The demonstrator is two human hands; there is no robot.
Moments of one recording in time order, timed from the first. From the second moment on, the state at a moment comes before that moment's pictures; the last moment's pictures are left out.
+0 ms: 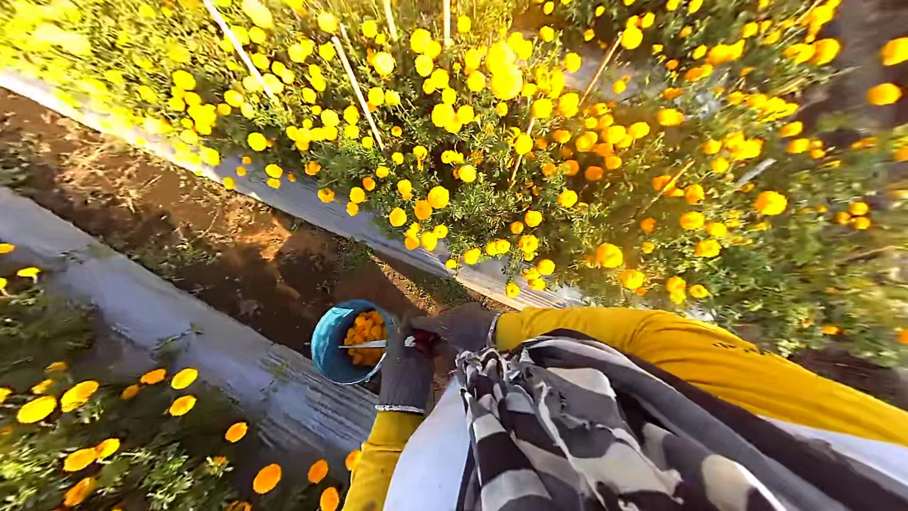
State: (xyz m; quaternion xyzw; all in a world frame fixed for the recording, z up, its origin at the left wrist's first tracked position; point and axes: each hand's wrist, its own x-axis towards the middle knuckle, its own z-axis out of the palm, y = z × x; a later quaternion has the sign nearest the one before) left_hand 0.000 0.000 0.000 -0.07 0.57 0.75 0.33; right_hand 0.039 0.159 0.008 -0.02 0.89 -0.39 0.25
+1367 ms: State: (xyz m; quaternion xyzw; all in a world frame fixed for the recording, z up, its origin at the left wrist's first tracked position) left_hand -0.248 0.513 0.109 0.55 0.82 0.03 0.15; right_hand 0.021 0.514 0.101 0.40 0.91 -0.13 -0.07
